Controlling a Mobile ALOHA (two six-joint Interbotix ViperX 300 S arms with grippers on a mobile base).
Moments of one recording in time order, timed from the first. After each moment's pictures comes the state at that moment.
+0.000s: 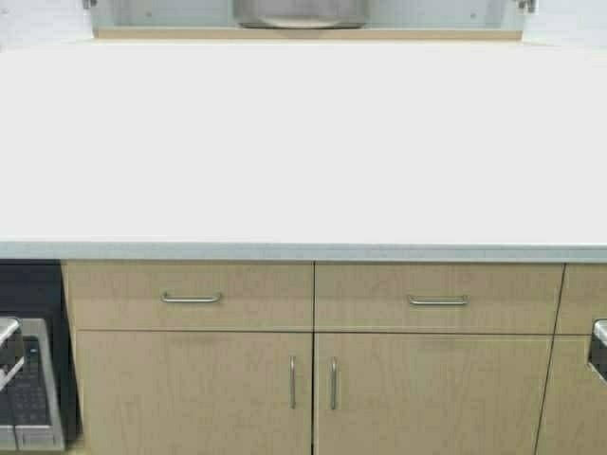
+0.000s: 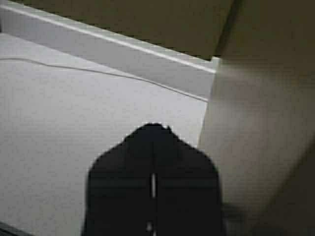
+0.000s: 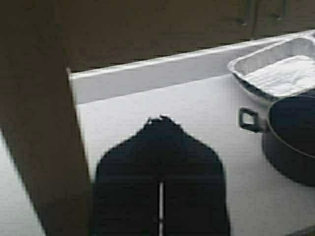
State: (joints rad) left arm 0.18 0.06 0.09 -0.30 0.04 0.10; right arm -0.24 0.05 0.08 -0.56 0.02 0.56
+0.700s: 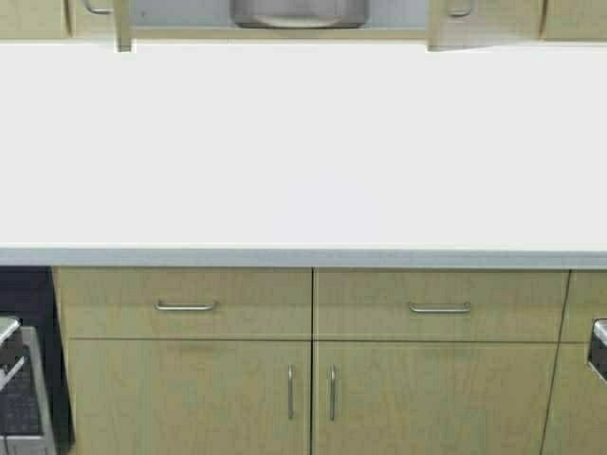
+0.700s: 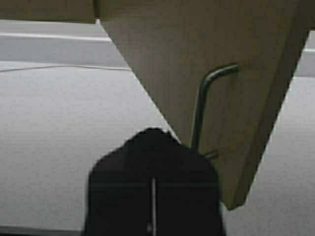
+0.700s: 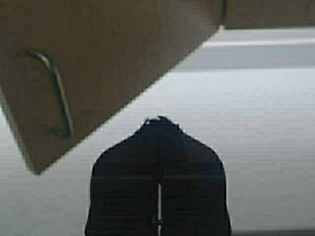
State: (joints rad) left arm -0.03 -0.39 0.54 -0.14 0.02 0.10; right arm 0.04 -0.44 0.58 -0.56 0.04 0.57
